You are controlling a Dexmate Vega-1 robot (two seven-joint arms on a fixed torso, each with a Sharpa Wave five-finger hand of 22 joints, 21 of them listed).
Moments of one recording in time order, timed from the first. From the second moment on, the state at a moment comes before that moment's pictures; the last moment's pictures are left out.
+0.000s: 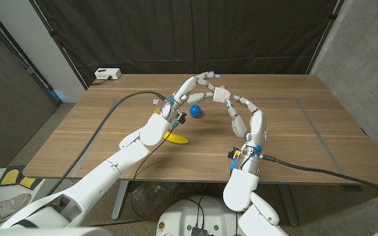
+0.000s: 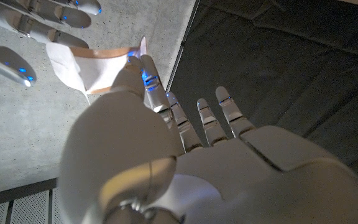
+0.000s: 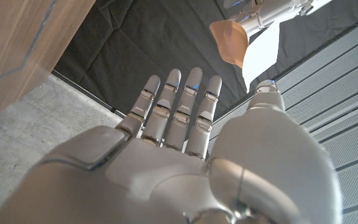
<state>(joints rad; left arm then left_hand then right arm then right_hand) 0.82 0.49 0.55 -1.58 0.22 -0.57 0.23 1.11 0.08 0.23 -0.14 0.18 1.22 -0.03 0.42 0.18 0.54 -0.21 0.31 0.24 0.26 -0.04 0.22 0.20 0.08 0.06 0.64 0.20 -1.41 -0.25 -0.53 -1.99 -0.58 0.00 -1.06 0.83 0.00 -0.01 -0.03 0.32 0.82 -0.08 0.30 0.20 0.74 -0.05 0.41 0.37 0.63 -0.06 0.23 0.32 0.18 0.06 0.80 0.21</state>
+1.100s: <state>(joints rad) 0.81 0.49 0.59 -1.59 0.26 -0.57 0.23 1.11 0.08 0.24 -0.14 0.18 1.23 -0.04 0.40 0.18 0.54 -0.21 0.31 0.24 0.26 -0.04 0.21 0.20 0.08 0.06 0.64 0.20 -1.42 -0.21 -0.51 -1.97 -0.63 0.03 -1.11 1.09 0.14 0.11 -0.15 0.34 1.09 -0.12 0.39 0.19 1.00 -0.14 0.53 0.39 0.88 -0.12 0.33 0.40 0.24 0.02 0.86 0.21</state>
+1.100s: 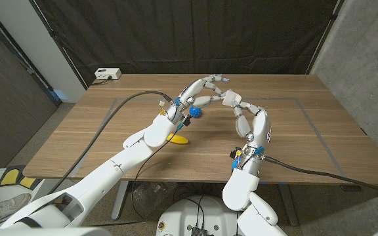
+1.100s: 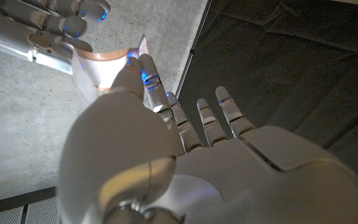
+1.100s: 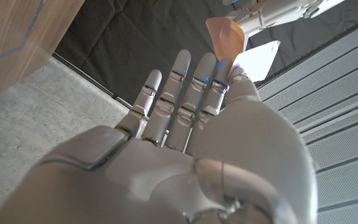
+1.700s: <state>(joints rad) 0.82 0.50 0.56 -1.60 0.18 -0.53 0.21 1.11 0.08 0.25 -0.14 0.18 1.23 -0.04 0.40 0.19 0.54 -0.21 0.31 0.24 0.26 -0.04 0.21 0.20 0.08 0.06 0.65 0.20 -1.43 -0.14 -0.46 -1.92 -0.64 0.14 -1.12 1.12 0.15 0.14 -0.15 0.33 1.11 -0.10 0.40 0.19 1.02 -0.12 0.54 0.40 0.89 -0.12 0.33 0.39 0.23 0.00 0.88 0.21</state>
